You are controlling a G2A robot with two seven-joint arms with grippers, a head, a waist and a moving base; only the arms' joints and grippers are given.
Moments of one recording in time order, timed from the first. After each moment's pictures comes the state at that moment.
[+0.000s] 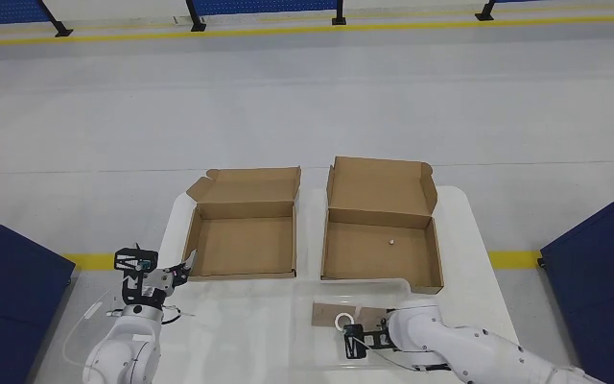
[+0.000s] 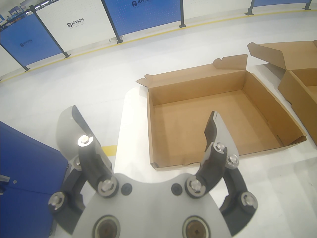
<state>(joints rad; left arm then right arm) 1.73 -1.15 -1.60 -1.80 1.33 0.00 0.00 -0.98 -0.79 0.43 -1.91 -1.18 -0.53 1.29</state>
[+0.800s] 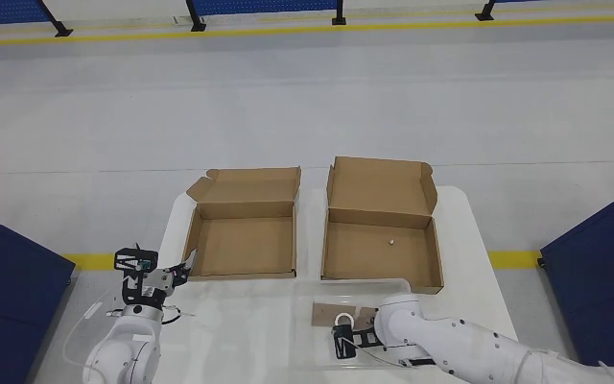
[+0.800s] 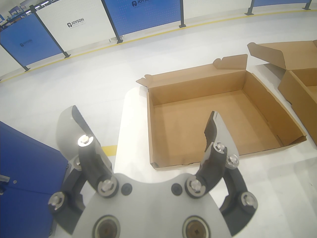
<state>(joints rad) 1.73 -1.15 -1.60 -1.80 1.33 0.00 0.00 -0.87 -0.86 0.31 -1.84 -1.14 -0.51 1.31</state>
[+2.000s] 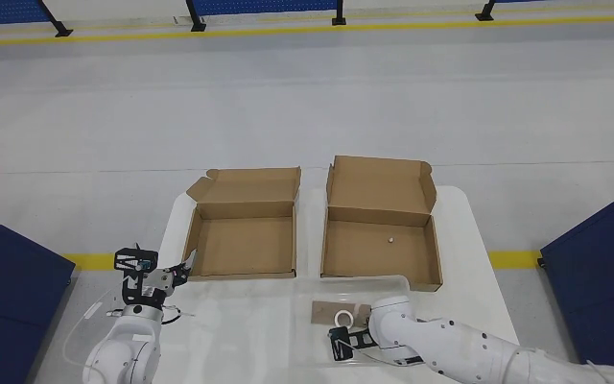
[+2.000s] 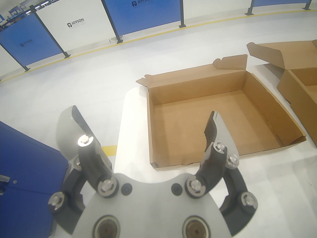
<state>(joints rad) 1.73 -1.15 -1.60 -1.80 1.33 0.00 0.00 -0.86 -0.90 0.28 -1.76 -1.19 -0.55 1.27</state>
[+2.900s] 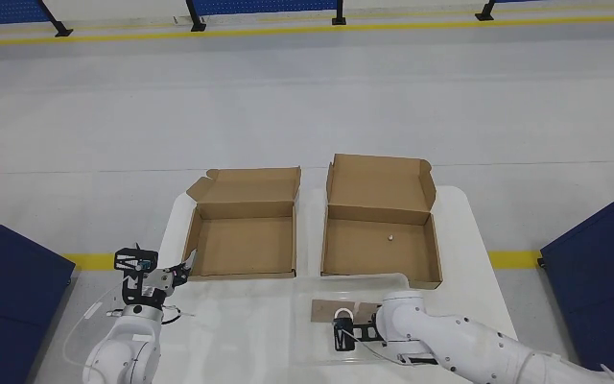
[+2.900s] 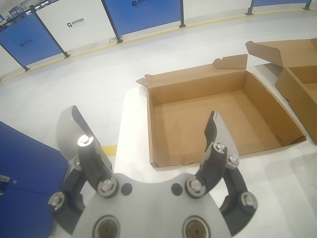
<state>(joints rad) 1.73 -1.15 -1.60 -1.80 1.33 0.00 0.00 -0.92 -0.85 0.39 -1.85 -1.11 -0.48 1.33</state>
